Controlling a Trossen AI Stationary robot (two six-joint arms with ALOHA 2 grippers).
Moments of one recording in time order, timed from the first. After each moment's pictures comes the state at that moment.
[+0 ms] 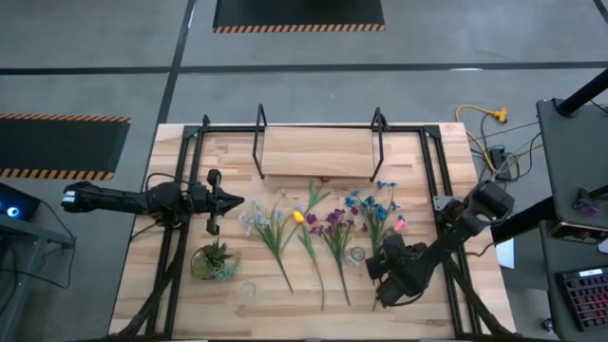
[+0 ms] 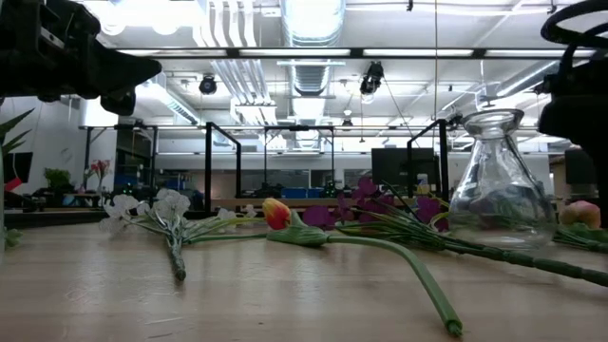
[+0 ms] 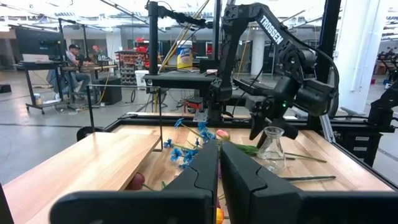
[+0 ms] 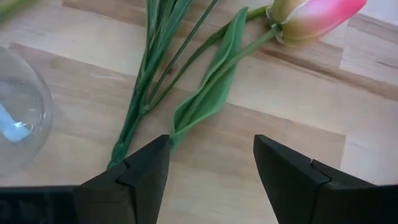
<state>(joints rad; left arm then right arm) -0.07 0.27 0.01 0.32 -0.14 -0.01 0.75 1.80 1.03 -1.06 0.31 2.11</state>
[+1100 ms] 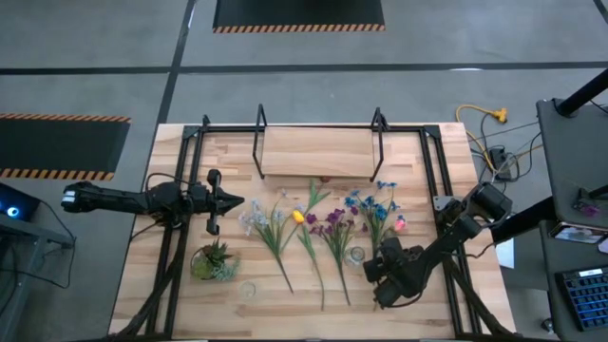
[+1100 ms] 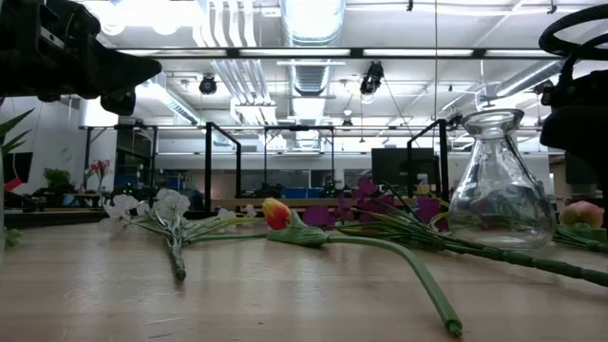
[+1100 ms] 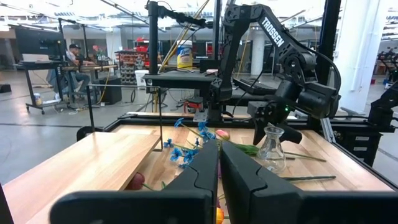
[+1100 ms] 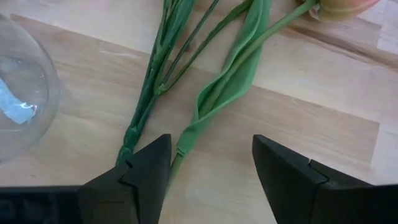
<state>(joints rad) -0.07 0.27 0.01 0.32 -0.14 -0.01 0.75 1.83 1.02 -0.98 0.27 2.09</state>
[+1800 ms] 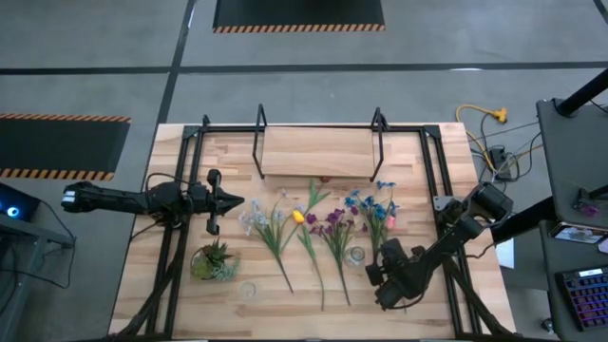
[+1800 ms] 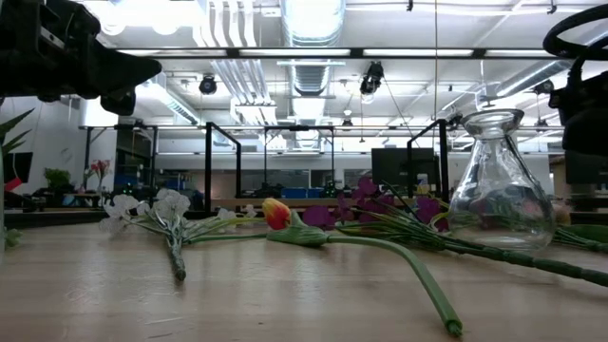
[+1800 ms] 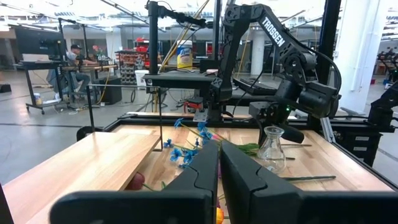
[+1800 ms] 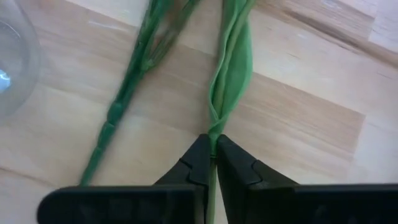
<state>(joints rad) -0.07 0.27 0.01 0.32 -0.14 -0.01 0.77 1.82 1.02 -1.00 0.22 2.04</state>
